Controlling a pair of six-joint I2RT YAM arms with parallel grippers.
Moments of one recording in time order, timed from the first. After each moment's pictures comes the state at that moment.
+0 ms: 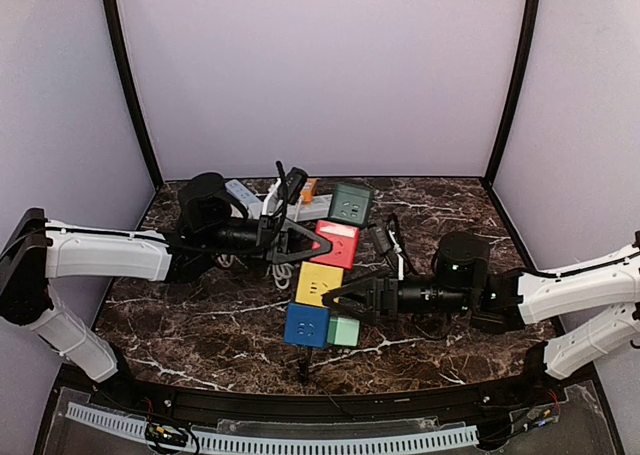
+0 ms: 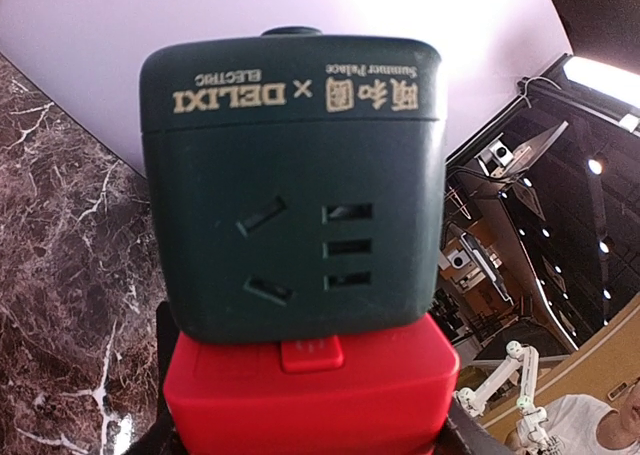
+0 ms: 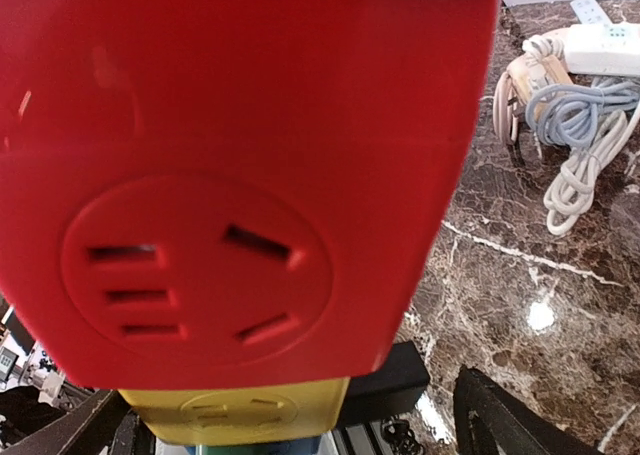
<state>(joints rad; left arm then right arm) -0.84 1.49 0.88 0.66 0.91 -0.87 1.13 1.22 0.58 0.49 -0.29 0.73</state>
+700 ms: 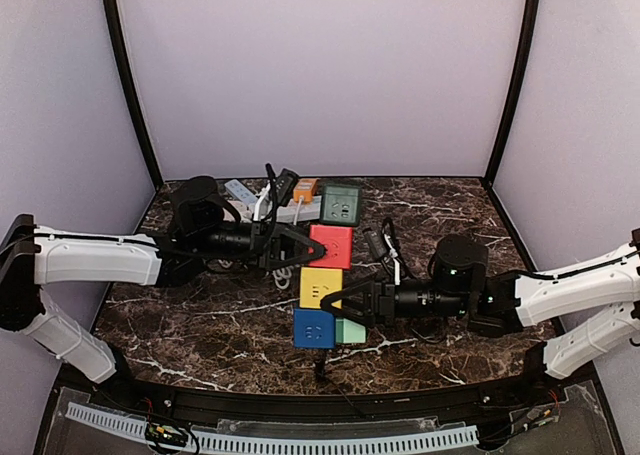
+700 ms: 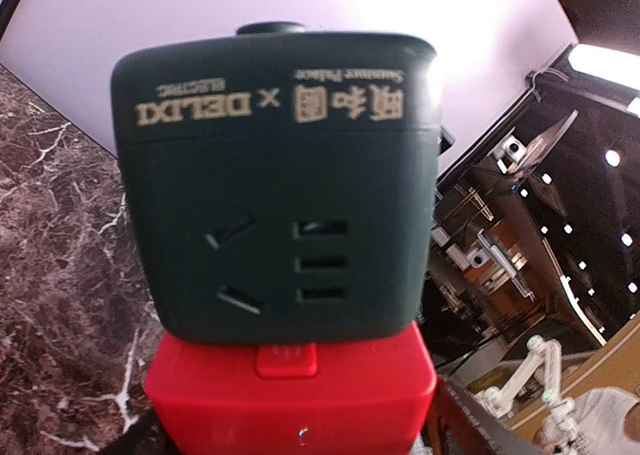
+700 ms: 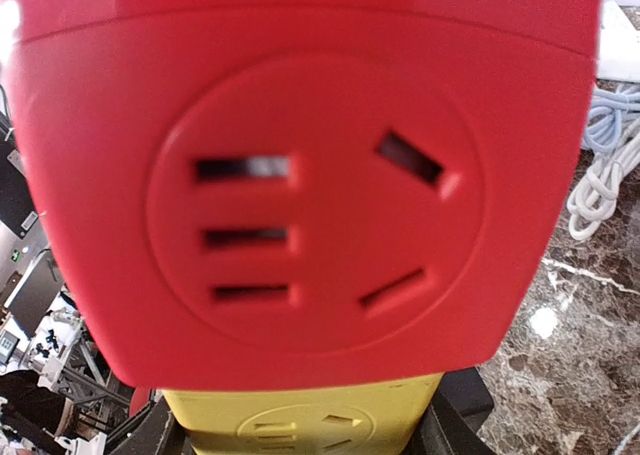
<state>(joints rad) -0.83 1.44 0.84 0.65 0.88 -0.79 1.16 1.25 0.59 0.55 -0.28 0.72</state>
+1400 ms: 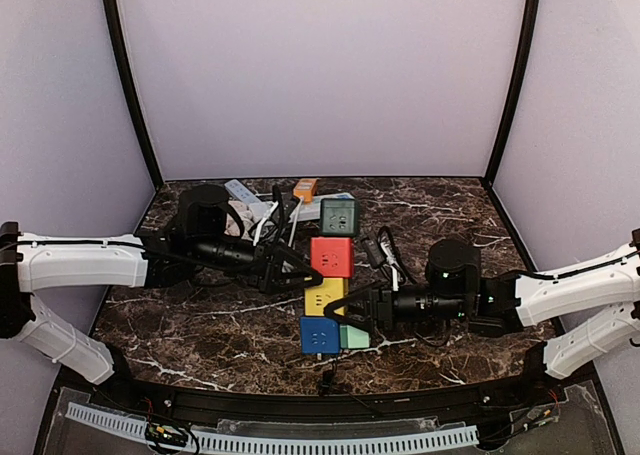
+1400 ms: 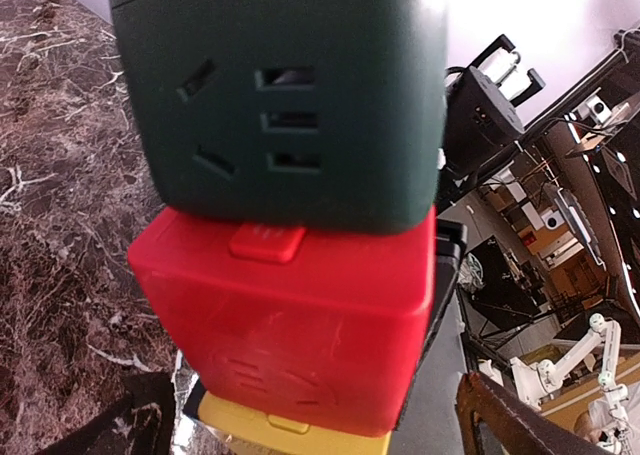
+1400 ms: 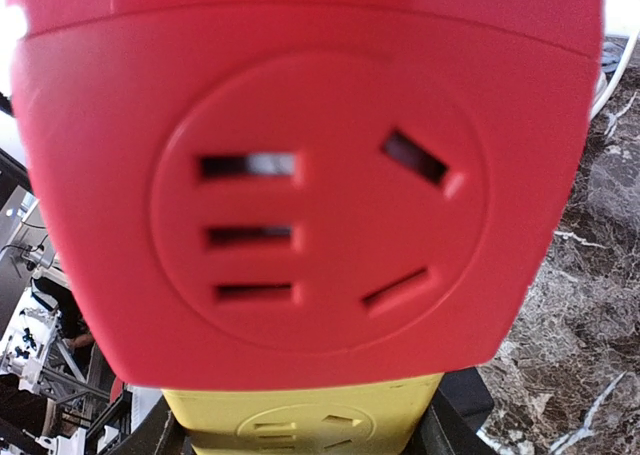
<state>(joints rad) -0.86 1.35 0.83 0.22 0.78 -0.54 1.16 1.25 0.58 0.42 -0.26 0.69</state>
